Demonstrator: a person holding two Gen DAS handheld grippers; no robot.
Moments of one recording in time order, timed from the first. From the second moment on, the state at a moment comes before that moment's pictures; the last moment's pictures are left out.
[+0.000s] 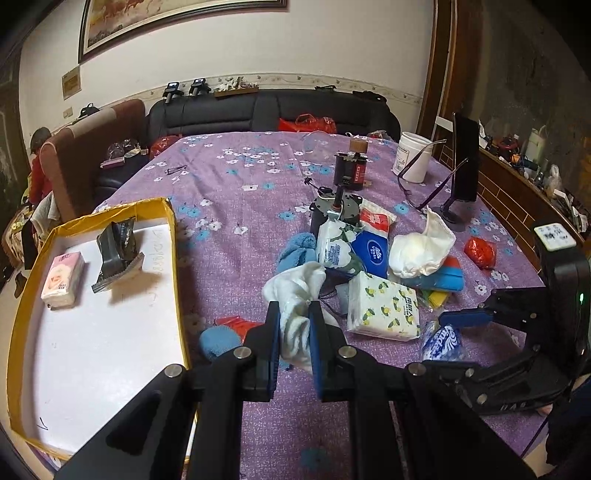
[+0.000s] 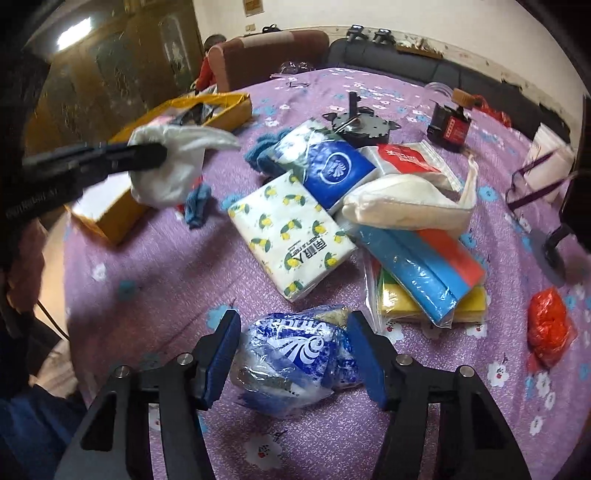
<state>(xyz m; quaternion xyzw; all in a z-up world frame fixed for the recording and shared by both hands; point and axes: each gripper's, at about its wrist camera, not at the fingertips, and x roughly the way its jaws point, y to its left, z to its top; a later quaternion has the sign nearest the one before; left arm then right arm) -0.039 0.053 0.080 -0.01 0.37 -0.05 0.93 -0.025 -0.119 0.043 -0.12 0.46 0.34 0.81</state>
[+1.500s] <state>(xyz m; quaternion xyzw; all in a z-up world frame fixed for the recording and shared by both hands) -0.082 0.157 0.103 -0.11 0.30 0.00 0.95 -0.018 -0.090 0.127 0.06 0.39 0.43 0.81</state>
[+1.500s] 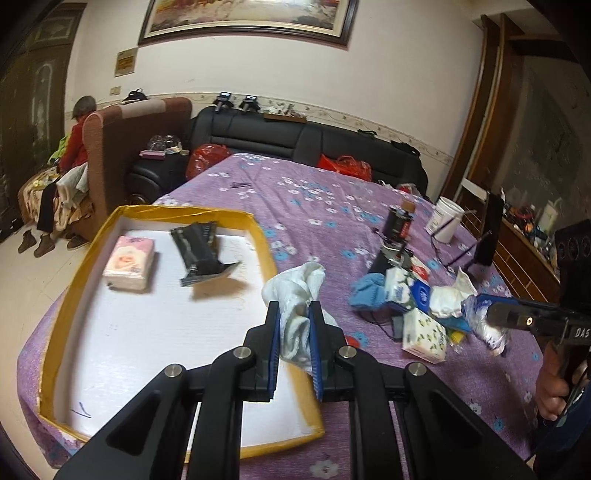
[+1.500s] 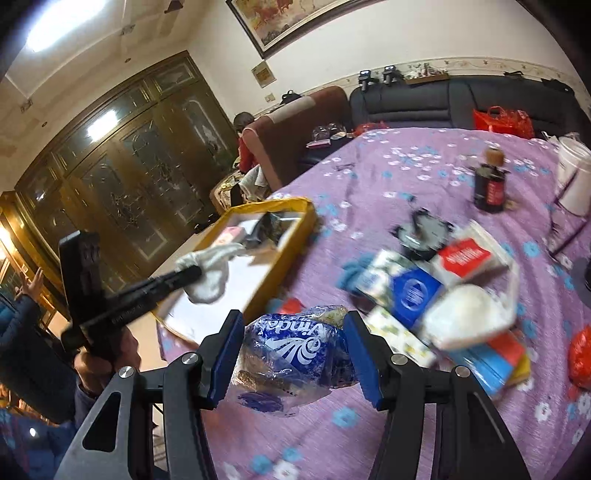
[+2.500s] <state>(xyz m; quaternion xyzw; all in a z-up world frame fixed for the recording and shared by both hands) -0.088 0.288 0.058 -0.20 0.32 0.11 0.92 0.020 0.153 0.098 -0.01 0.45 0.45 0.77</state>
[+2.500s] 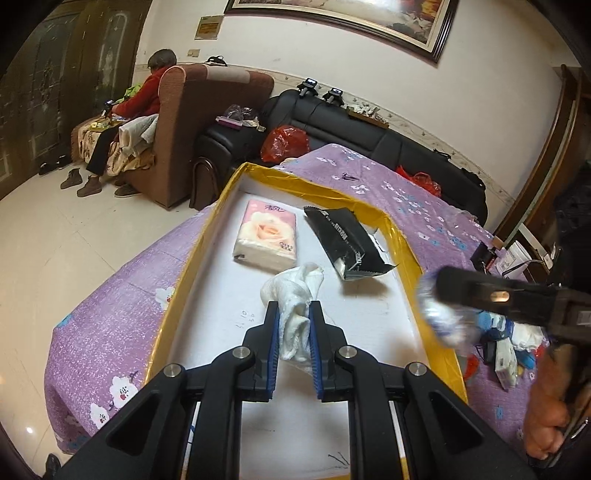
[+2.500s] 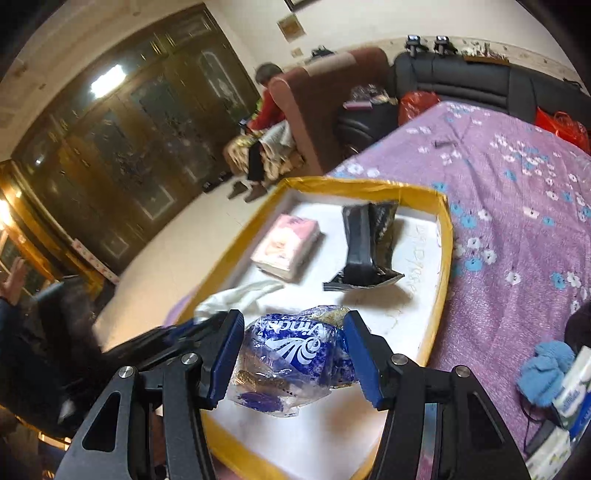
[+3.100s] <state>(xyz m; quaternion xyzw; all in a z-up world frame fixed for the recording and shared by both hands) -0.104 0.278 0.068 -0.17 0.31 0.12 0.93 0.029 0.163 0.080 0.00 0.46 0.44 0.78</state>
